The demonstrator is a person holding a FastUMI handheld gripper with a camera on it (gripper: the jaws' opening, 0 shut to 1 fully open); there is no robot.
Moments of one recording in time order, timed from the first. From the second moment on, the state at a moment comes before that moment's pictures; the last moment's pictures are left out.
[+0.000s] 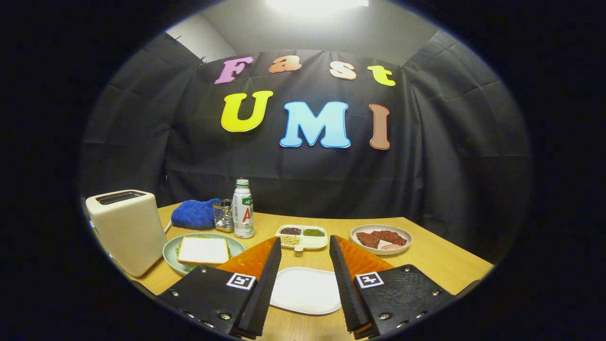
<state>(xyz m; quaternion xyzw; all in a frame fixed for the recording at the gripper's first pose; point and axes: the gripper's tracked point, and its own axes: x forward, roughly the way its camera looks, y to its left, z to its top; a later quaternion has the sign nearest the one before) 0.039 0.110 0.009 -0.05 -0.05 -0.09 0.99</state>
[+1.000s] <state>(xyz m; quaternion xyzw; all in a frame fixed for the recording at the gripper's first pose) 0.003 -0.002 0.015 -0.04 -0.06 -0.02 1.00</state>
